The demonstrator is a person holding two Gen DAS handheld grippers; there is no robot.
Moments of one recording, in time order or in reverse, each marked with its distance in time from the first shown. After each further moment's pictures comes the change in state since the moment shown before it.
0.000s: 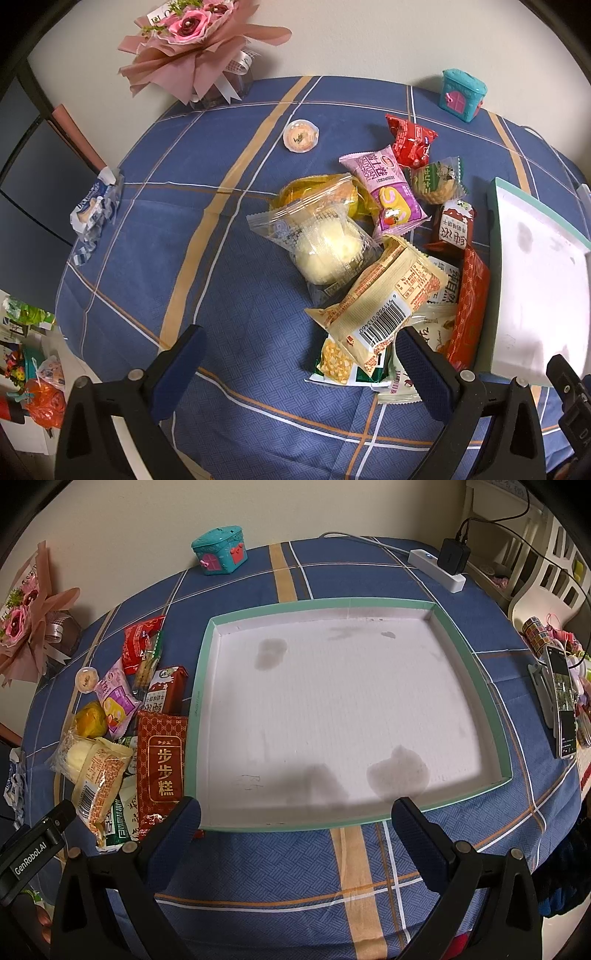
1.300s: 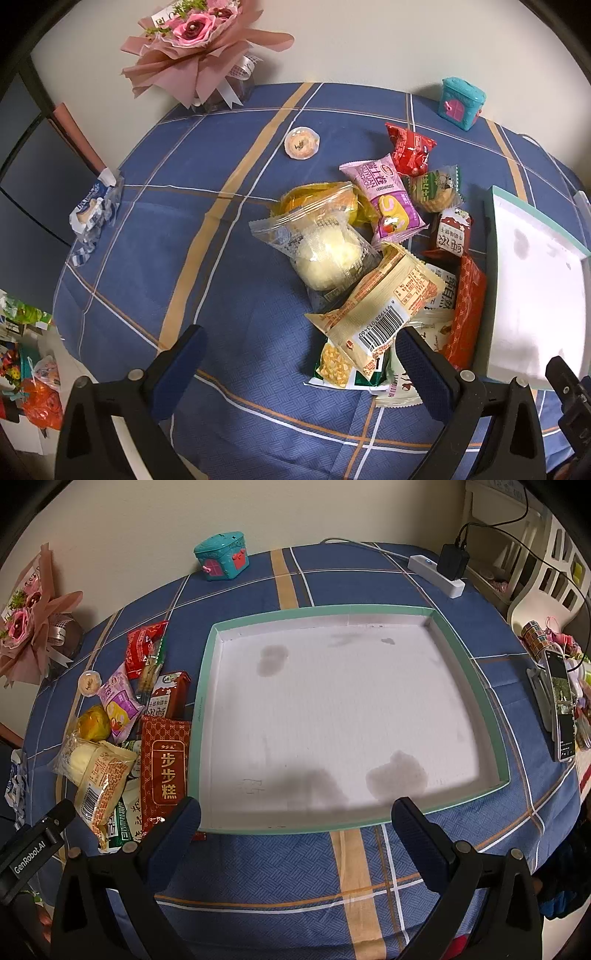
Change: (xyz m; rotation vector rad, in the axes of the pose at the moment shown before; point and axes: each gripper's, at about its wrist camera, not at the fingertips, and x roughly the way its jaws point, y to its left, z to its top) left arm -0.005 0.003 0.004 -0.011 -0.017 -0.017; right arm -0.005 0.000 0.001 -0.002 -0.015 0.001
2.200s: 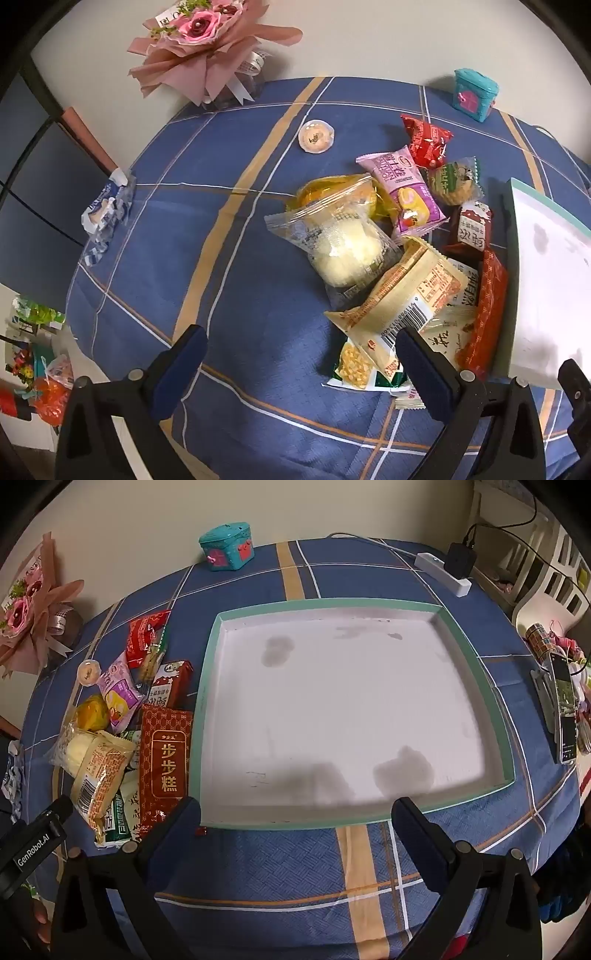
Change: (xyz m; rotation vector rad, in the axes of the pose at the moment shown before) left arm 0.010 0.002 -0.001 0.004 0.020 0.077; right arm 0.006 0.005 -0.001 -0.031 0.024 -0.017
